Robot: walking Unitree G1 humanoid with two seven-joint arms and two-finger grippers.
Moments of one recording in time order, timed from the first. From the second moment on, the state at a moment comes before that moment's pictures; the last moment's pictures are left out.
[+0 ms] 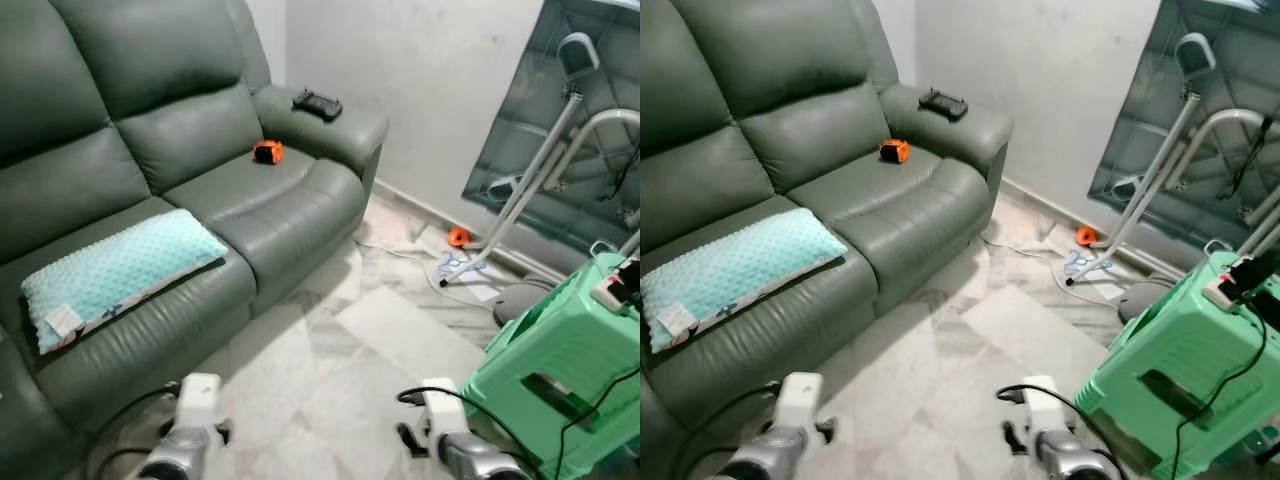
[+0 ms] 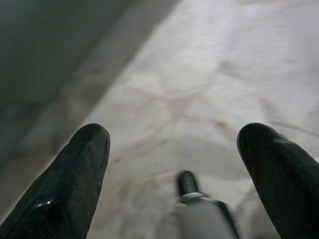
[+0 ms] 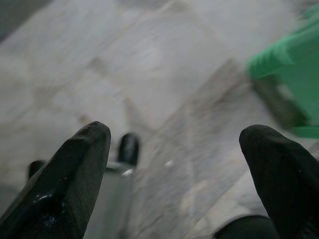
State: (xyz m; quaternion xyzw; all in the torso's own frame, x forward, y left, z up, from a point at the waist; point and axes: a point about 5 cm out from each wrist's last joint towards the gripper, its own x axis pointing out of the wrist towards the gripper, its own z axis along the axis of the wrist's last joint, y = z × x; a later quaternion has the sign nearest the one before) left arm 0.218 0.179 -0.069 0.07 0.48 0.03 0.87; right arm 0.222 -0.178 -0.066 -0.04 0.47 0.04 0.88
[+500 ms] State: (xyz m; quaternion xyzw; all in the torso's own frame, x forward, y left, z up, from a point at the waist) left arm 0.210 0.190 -0.072 0.07 0.49 0.04 0.87; right arm 0.228 -0.163 -0.064 -0.03 0.46 0.06 0.89
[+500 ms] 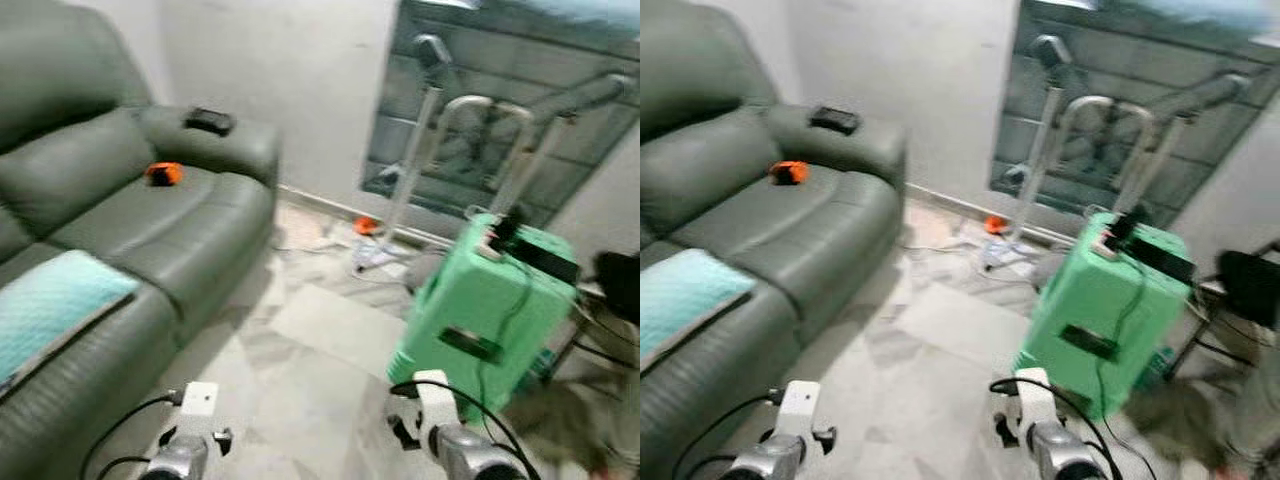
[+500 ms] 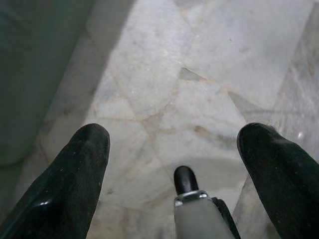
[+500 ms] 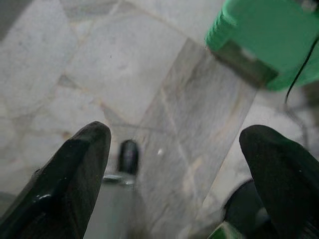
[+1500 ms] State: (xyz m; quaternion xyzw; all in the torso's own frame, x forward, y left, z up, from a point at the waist) left arm 0.209 0.187 -0.073 0.06 0.49 0.03 0.87; right arm 0.226 -0.159 -0.065 -0.04 0.46 0.07 0.88
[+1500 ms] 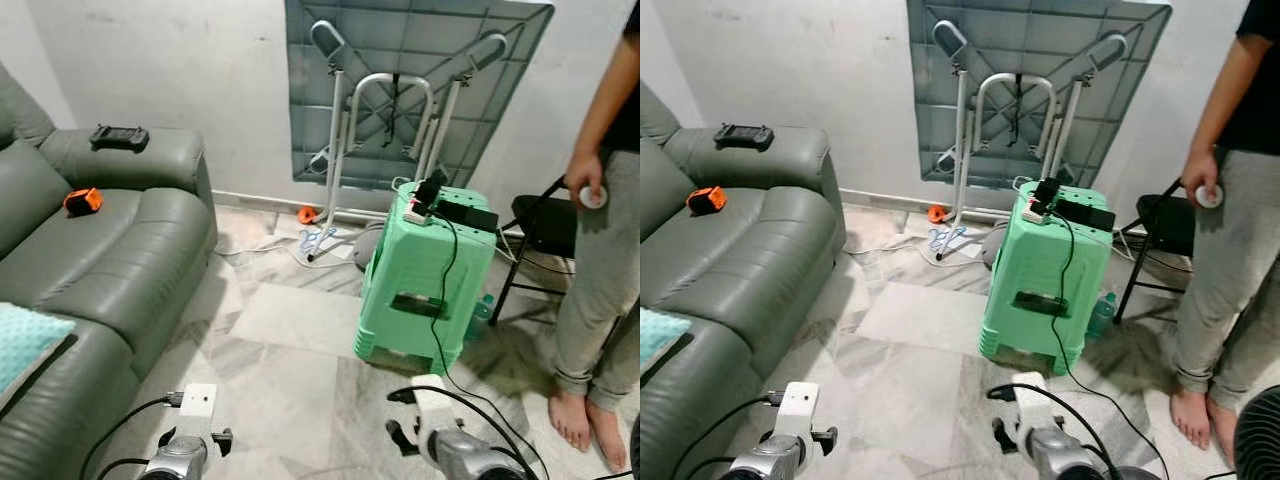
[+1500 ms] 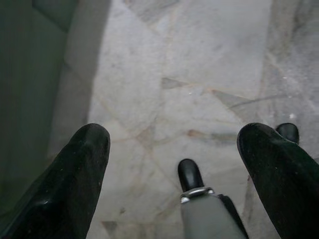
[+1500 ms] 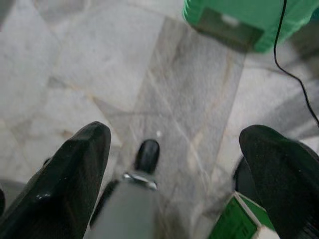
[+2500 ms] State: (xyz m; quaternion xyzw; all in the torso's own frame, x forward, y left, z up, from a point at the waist) left arm 0.212 0.185 -0.072 0.06 0.49 0.03 0.87; right arm 0.222 -0.148 -0.068 -0.04 0.47 0.08 0.88
